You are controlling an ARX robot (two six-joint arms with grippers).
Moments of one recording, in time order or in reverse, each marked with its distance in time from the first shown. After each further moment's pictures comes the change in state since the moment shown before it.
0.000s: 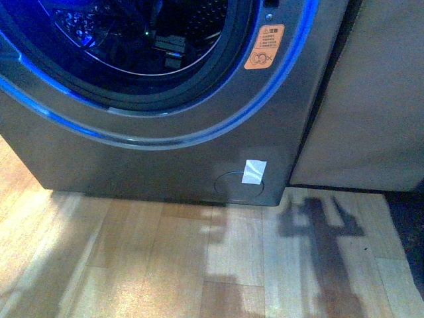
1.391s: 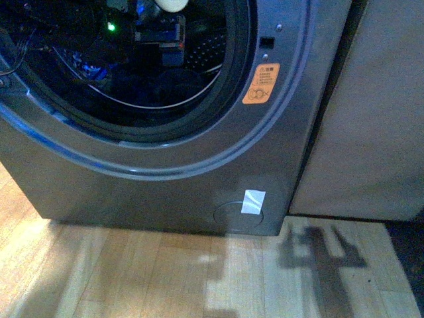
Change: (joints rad) left arm -0.004 -0.707 -1.110 0.662 0.348 -0.147; right arm 0.000 0.000 0.000 0.000 0.000 0.000
